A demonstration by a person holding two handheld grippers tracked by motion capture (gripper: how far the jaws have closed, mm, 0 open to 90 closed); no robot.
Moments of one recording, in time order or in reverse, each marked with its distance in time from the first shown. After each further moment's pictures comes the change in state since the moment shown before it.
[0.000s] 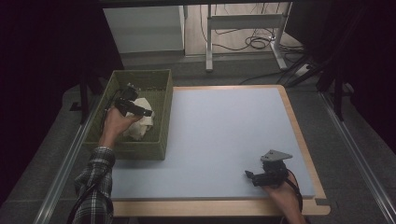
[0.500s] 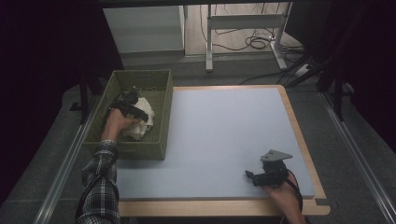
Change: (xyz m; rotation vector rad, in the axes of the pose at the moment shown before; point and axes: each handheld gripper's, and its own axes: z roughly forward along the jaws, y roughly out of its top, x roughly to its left) left arm 0.026 0.001 0.050 0.256 0.101 -0.065; right arm 0.000 0.000 0.000 -0.002 0.000 0.001
